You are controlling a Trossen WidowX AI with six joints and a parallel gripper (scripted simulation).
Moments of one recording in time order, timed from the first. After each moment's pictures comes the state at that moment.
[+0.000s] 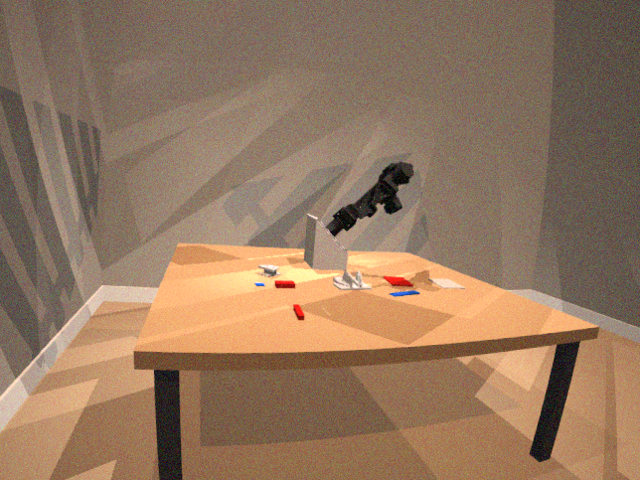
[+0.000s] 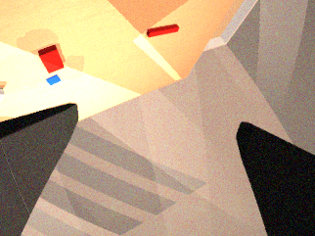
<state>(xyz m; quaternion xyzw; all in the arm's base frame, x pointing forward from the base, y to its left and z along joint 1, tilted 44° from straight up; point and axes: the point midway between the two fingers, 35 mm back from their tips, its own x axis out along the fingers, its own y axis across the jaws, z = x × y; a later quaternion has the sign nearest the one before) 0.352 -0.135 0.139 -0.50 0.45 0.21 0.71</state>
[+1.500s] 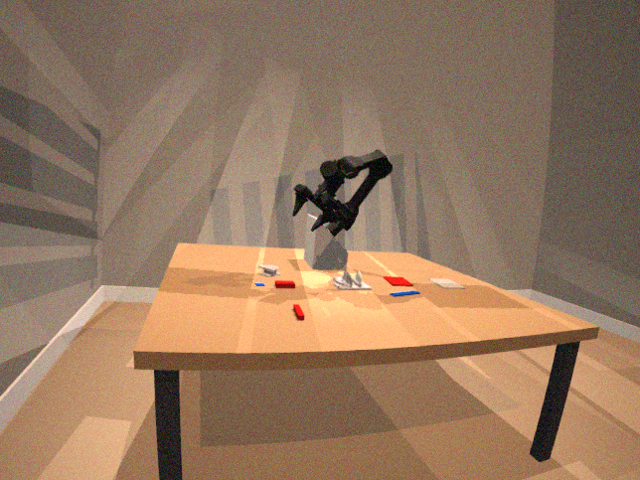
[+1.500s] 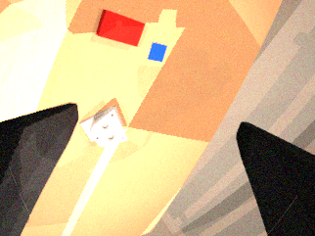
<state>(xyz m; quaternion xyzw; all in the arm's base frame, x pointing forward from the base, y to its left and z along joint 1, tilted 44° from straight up) 0.274 -0.232 -0.035 0.01 0.65 0.10 0.75</state>
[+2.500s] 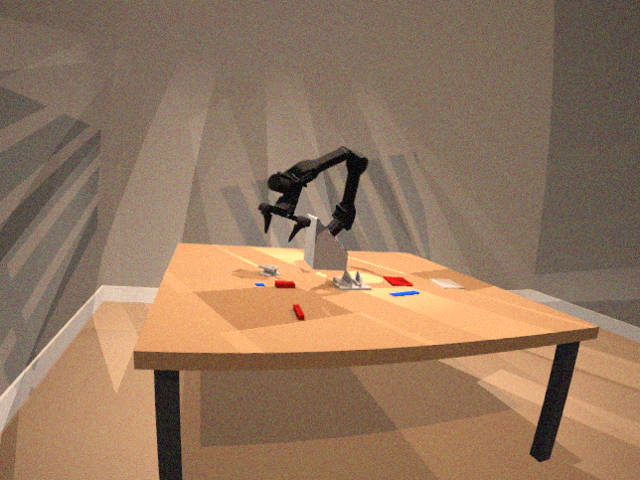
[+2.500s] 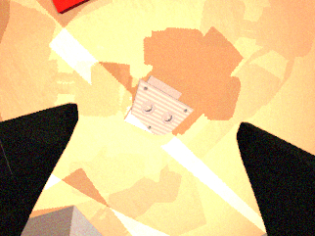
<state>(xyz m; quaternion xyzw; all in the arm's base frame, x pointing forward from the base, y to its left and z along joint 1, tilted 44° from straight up) 0.196 -0.240 -0.136 0.37 0.68 -0.02 0.63</state>
